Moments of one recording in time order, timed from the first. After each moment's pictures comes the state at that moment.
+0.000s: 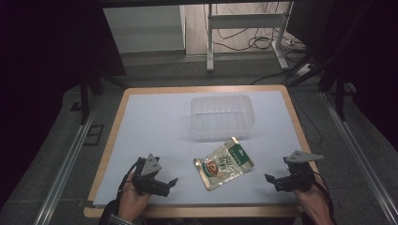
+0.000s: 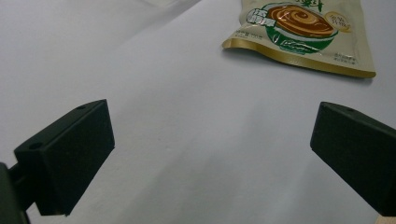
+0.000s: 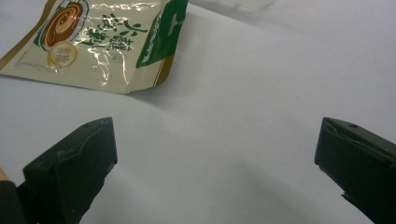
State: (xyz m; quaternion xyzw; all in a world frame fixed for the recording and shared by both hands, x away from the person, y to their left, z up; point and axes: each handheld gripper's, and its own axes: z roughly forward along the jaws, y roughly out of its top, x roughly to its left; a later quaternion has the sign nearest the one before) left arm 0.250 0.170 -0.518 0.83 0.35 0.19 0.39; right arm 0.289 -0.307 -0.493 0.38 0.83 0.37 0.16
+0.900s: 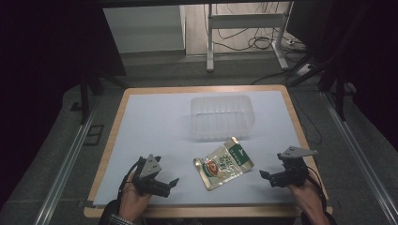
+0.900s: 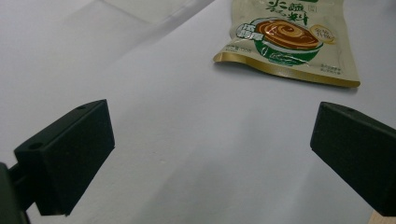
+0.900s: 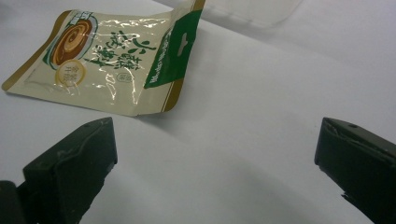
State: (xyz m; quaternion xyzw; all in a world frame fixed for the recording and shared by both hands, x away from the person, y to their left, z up) left arm 0.248 0.168 -0.516 0.83 0.33 0.19 0.41; right arm 0.303 -0.294 -0.494 0.37 0.83 0.38 0.15
